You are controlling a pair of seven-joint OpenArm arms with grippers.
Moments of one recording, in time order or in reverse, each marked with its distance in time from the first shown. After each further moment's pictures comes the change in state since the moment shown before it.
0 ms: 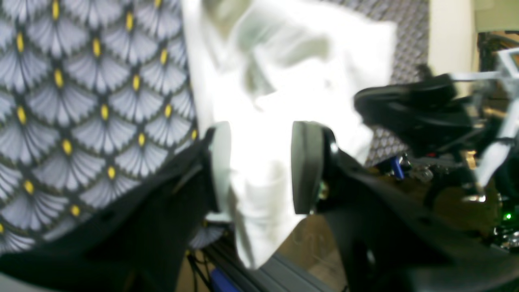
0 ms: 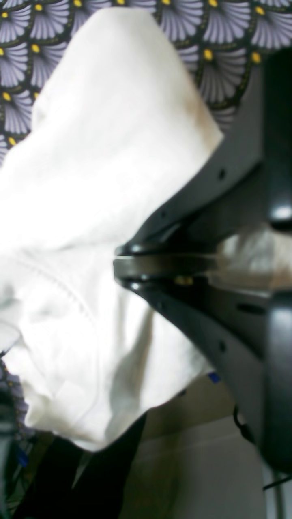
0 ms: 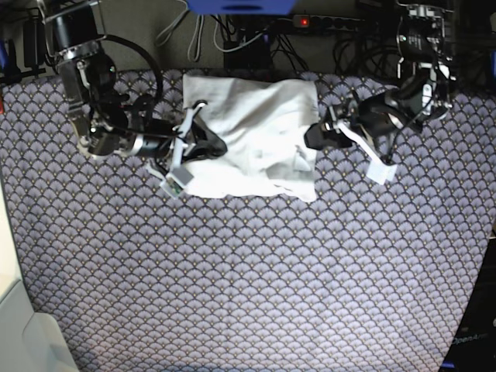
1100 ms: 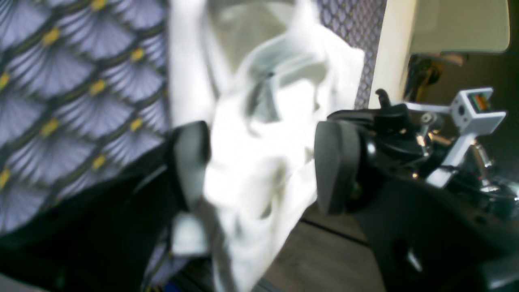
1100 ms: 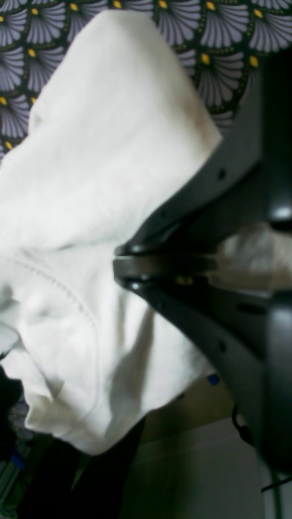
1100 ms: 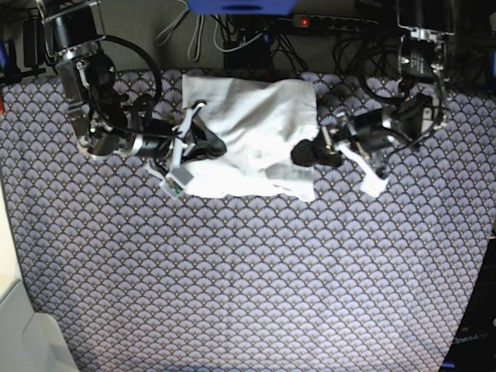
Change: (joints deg) left arm -7.0 -1.6 4.7 -11.2 -11.0 0.2 -1.0; right arm 0.0 0.0 0.0 0.0 0.0 0.0 0.0
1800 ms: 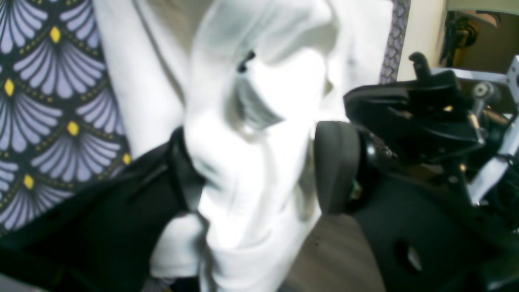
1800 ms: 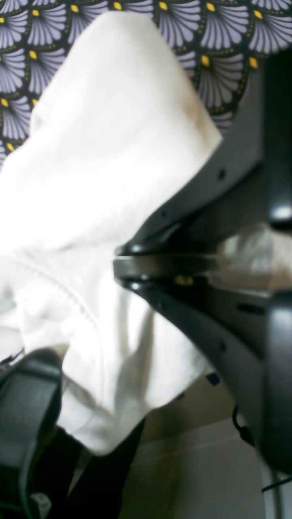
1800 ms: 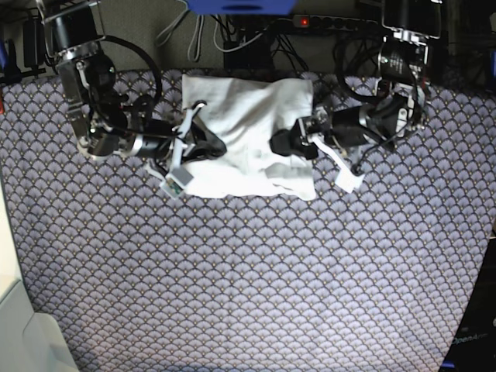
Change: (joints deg) left arm -0.9 2.8 3.8 -1.2 6.6 0.2 0.5; right arm 0.1 0.0 0.0 0.0 0.0 0.0 0.0
